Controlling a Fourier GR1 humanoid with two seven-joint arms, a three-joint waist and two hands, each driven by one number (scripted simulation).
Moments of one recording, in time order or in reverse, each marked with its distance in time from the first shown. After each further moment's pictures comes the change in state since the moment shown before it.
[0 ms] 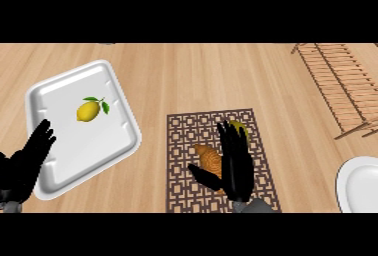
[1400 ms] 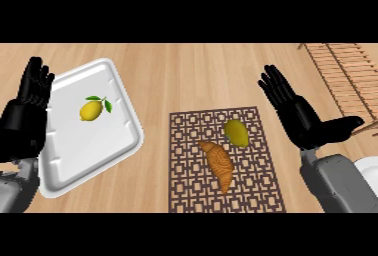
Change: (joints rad) left arm -0.270 -0.039 -0.031 -0.195 -0.139 0.218 -0.040; right arm -0.140 -0.294 -0.388 -0.250 -1.486 0.764 -0.659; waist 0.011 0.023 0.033
